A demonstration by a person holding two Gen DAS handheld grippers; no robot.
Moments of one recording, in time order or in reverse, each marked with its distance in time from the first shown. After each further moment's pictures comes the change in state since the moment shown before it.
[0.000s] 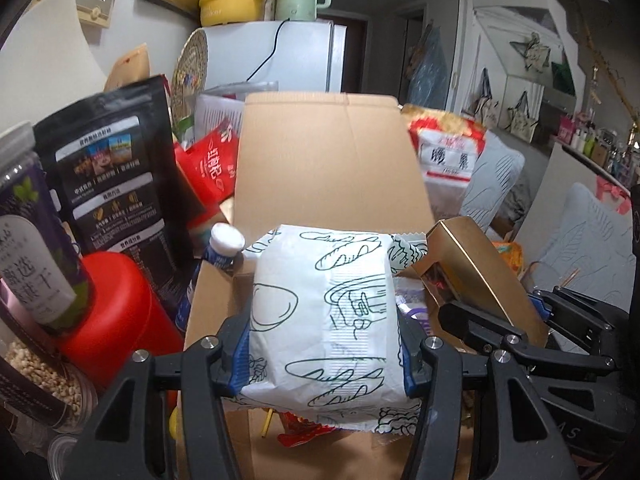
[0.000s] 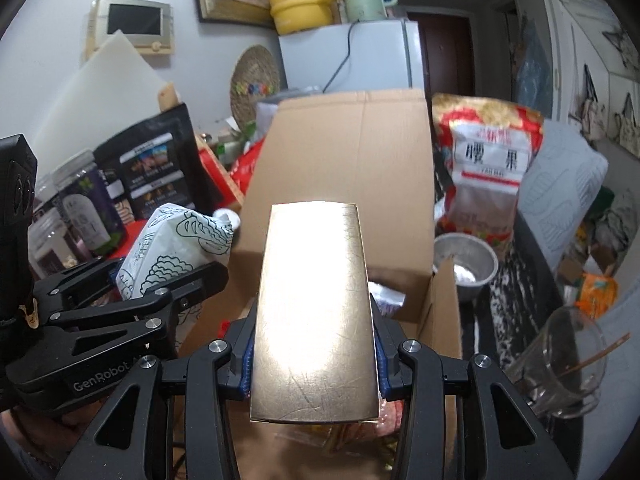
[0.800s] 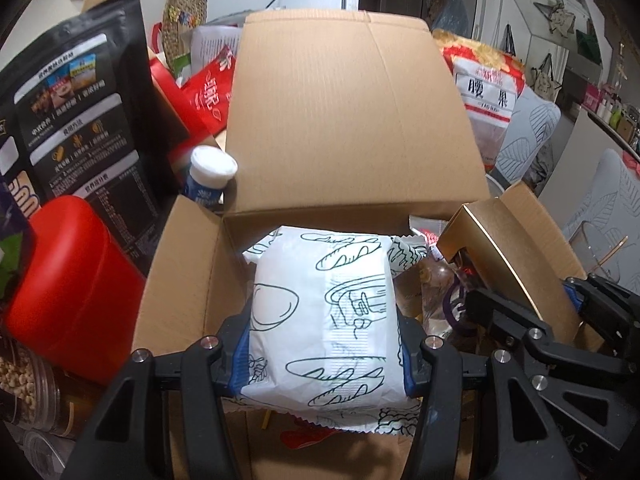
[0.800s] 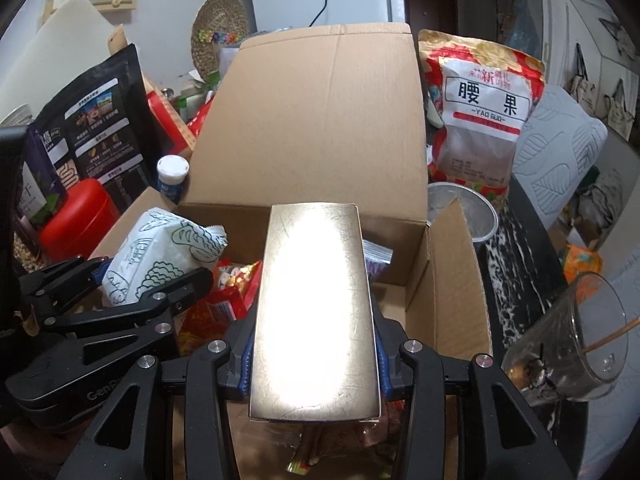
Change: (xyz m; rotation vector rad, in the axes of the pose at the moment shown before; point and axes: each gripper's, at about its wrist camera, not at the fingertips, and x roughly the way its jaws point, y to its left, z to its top) left arm 0.063 0.004 -0.019 -0.002 0.201 0.057; right arm 0.046 -0.009 -0.017 0.011 0.138 -0.106
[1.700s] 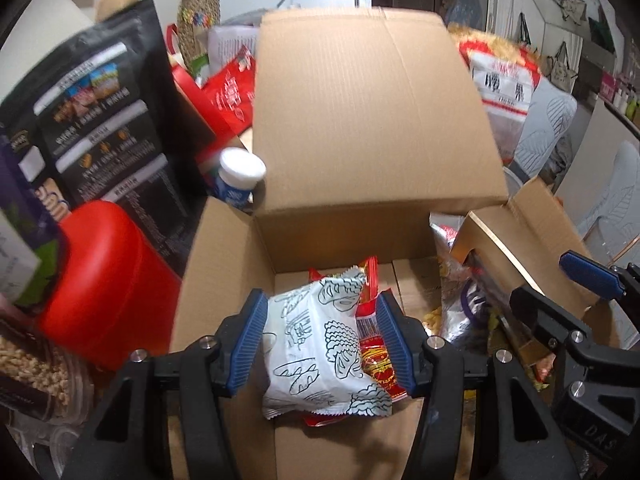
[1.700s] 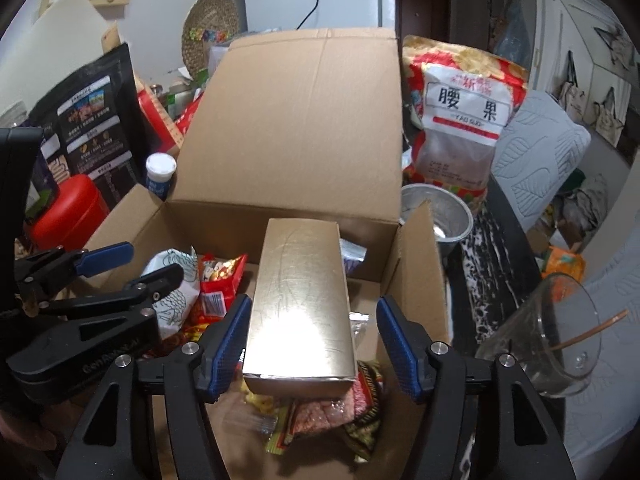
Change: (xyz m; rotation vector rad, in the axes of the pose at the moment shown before) left arm -0.020 -0.001 0.003 0.008 0.010 0.087; right arm -0.022 -0.003 0.002 -0.016 -0.018 -0.063
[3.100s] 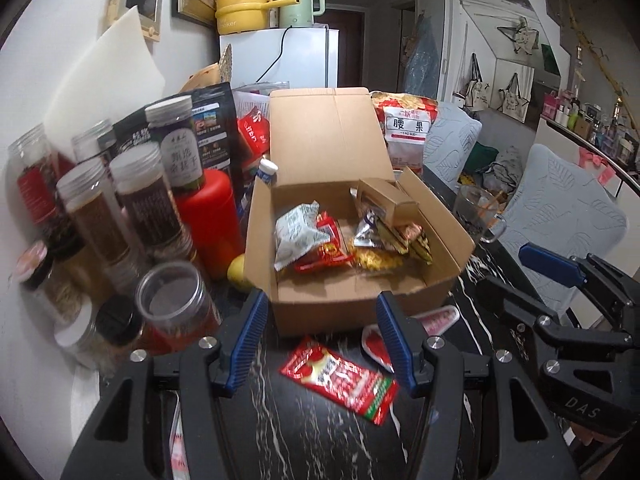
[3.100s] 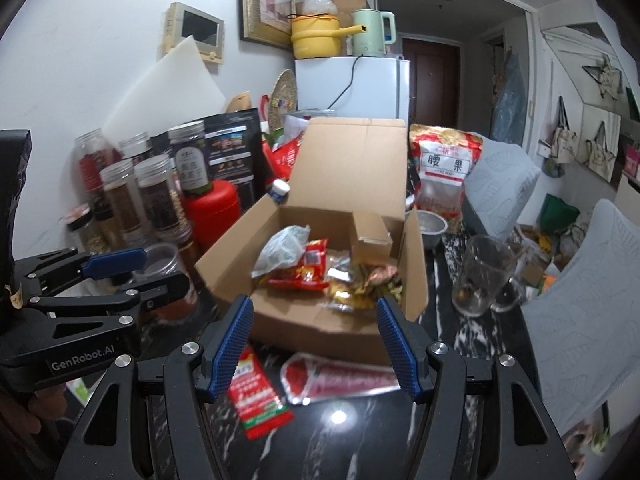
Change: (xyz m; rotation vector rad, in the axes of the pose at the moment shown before) left arm -0.219 0.020 -0.142 0.017 -0.168 -0.108; right arm -0.205 0.069 -0.117 -0.059 -0.198 0.065
